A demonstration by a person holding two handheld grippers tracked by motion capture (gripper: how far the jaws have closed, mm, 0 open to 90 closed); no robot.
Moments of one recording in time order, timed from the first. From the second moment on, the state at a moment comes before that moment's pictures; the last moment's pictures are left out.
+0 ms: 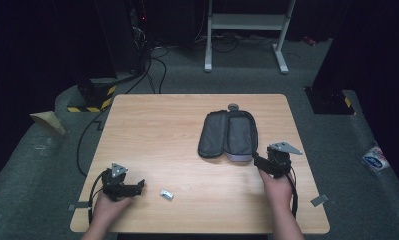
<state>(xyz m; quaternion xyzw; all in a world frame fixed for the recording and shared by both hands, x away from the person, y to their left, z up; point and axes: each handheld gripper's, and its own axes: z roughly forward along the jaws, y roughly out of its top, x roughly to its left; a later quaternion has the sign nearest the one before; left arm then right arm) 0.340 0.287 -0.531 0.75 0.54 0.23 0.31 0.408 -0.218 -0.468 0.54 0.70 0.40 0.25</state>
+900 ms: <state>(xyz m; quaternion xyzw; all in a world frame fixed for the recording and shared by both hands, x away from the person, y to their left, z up) 0.341 0.286 -0.531 0.76 0.53 0.22 0.31 0.448 -0.205 -0.484 0.56 0.71 0.37 0.24</state>
